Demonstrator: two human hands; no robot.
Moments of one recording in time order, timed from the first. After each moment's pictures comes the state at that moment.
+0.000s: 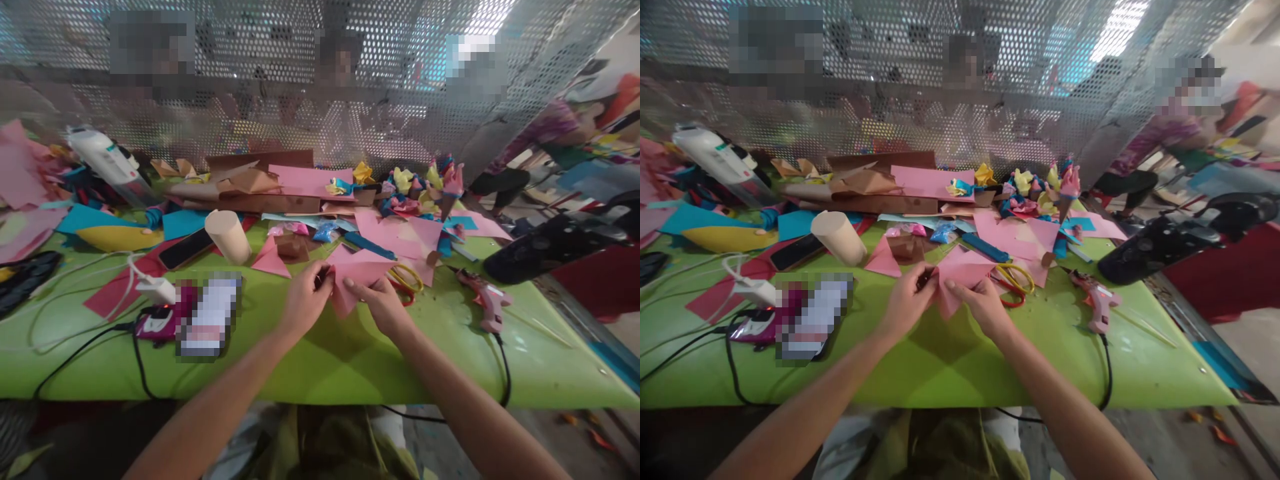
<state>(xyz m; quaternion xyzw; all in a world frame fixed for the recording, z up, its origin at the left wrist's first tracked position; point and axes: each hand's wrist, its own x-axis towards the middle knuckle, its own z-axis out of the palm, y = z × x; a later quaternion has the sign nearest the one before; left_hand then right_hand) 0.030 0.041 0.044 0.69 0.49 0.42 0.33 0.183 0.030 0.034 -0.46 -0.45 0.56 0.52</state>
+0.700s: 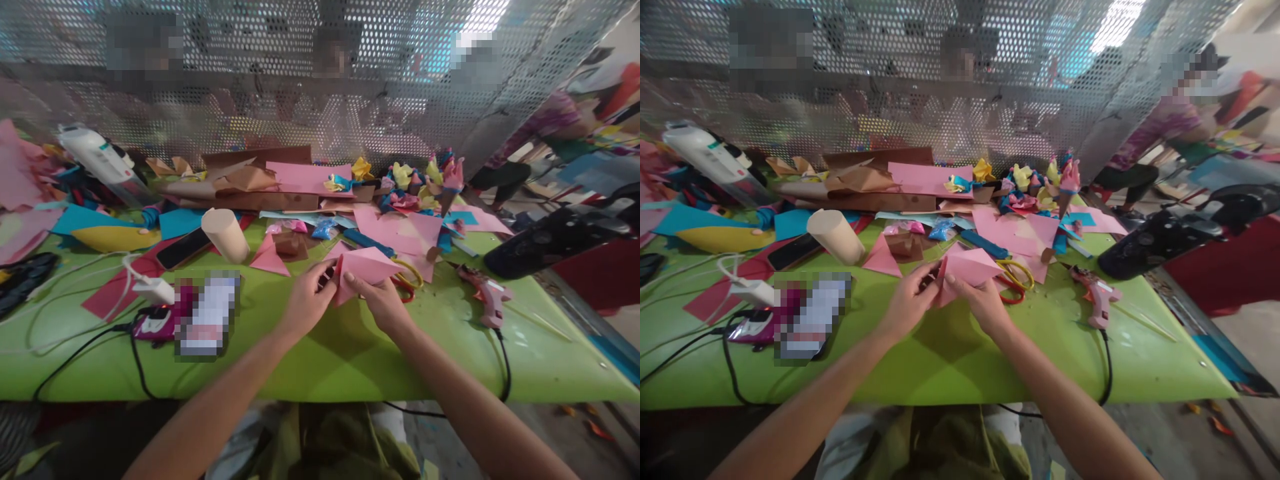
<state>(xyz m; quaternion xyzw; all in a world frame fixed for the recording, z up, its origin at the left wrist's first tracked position) 0.035 0.039 0.044 0.67 0.46 0.43 0.40 0.181 0.032 0.032 -0.48 -0.40 0.55 0.56</state>
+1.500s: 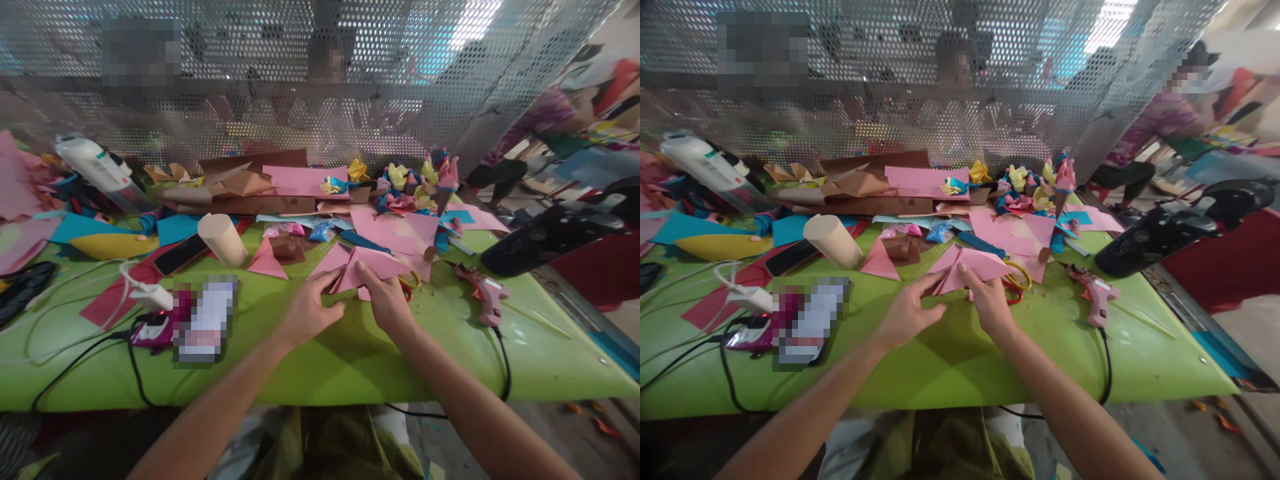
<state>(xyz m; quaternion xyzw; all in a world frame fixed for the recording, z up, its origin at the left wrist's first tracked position) 0.031 0.033 0.042 0.71 0.38 0.39 0.45 0.186 0.038 0.029 -0.47 -0.33 0.51 0.64</state>
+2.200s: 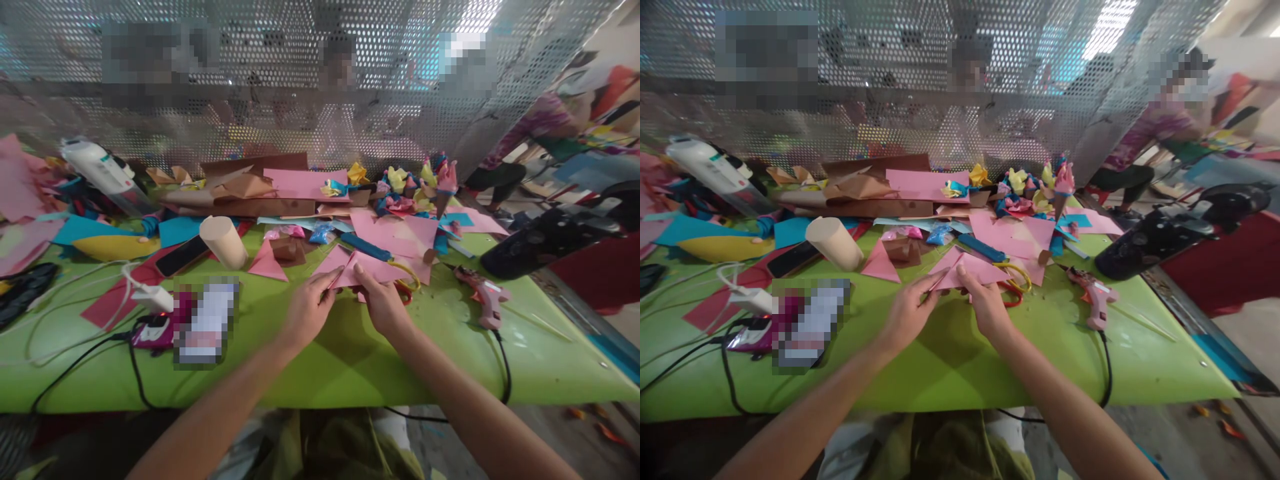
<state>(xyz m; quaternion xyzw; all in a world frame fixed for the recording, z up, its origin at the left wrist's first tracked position) 0.033 0.038 0.032 0.76 0.42 0.40 0.28 0.184 0.034 0.031 -0.50 -0.32 0.54 0.59</state>
